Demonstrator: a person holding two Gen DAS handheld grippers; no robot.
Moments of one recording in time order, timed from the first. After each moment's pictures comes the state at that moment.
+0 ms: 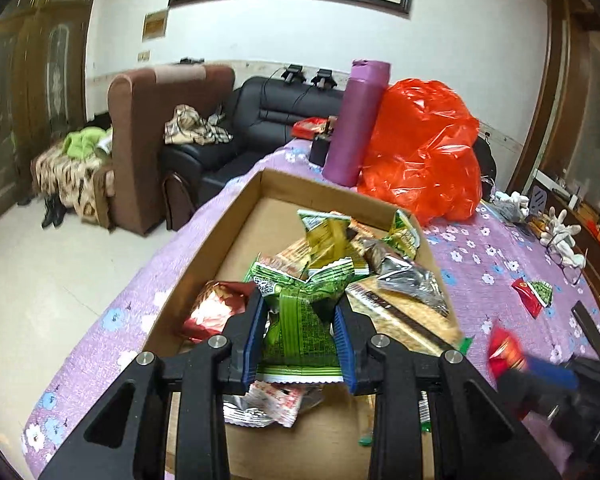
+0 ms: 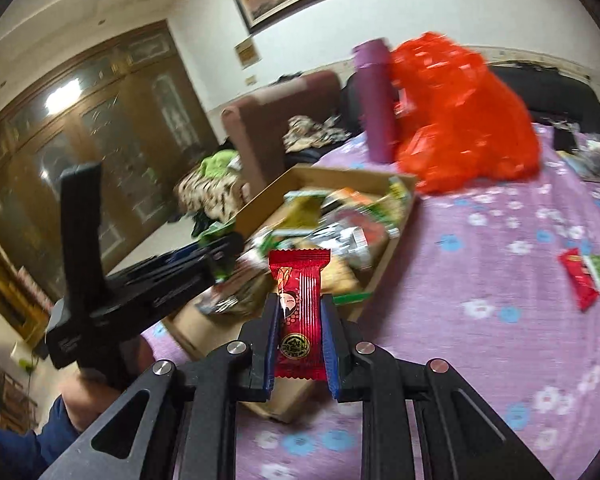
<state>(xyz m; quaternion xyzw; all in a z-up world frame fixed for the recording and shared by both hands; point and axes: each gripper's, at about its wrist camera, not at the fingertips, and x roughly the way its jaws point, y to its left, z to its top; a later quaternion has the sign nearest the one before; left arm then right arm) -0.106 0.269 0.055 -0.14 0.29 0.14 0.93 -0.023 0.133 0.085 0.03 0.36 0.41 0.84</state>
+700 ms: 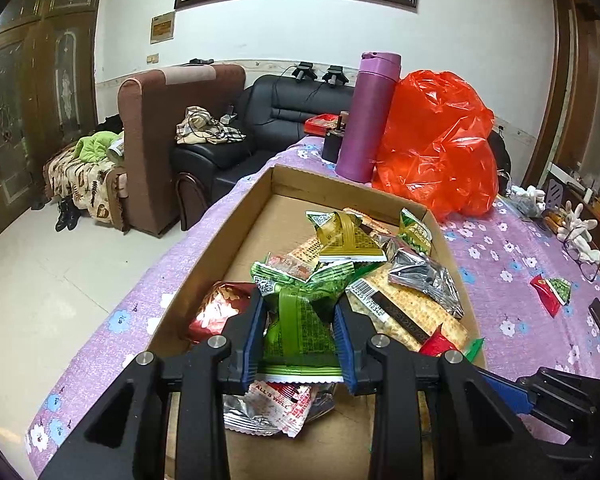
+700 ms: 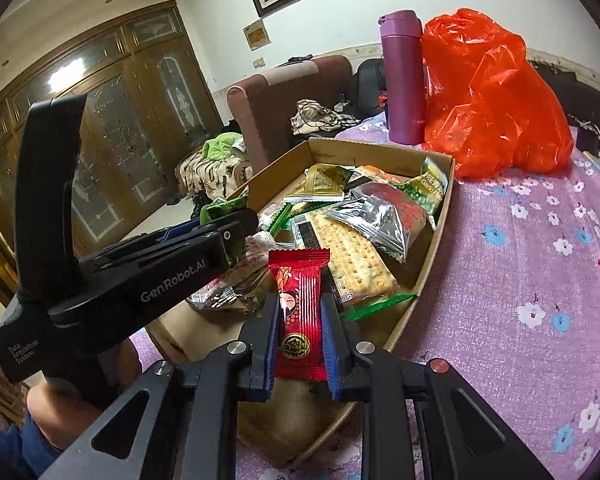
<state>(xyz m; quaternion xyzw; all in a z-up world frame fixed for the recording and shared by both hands) -0.098 0.262 0.052 -0.11 0.30 0.18 0.93 -0.010 0.165 0.055 0.01 0.36 0.40 0.84</state>
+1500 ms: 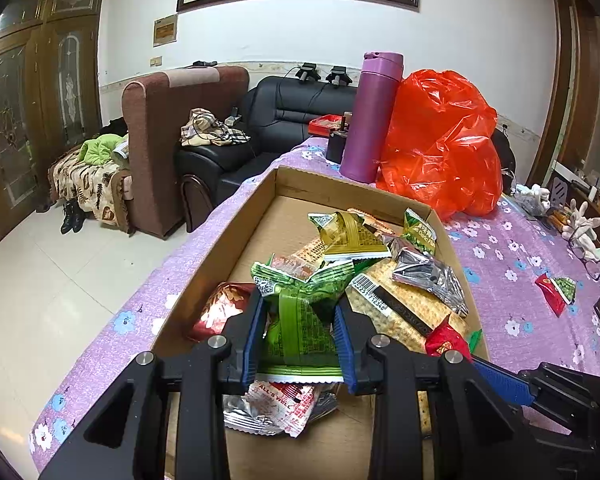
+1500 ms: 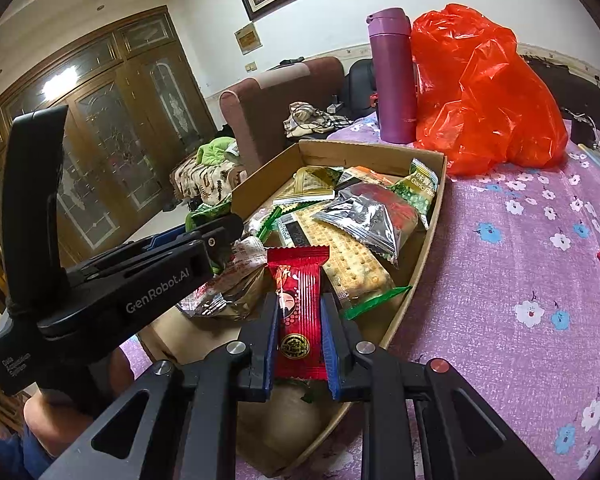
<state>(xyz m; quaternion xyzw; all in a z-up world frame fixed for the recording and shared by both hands) -0.096 0.260 0.052 -0.11 0.30 0.18 0.93 -0.006 0.161 0.053 0.02 0.37 0.40 0.84</state>
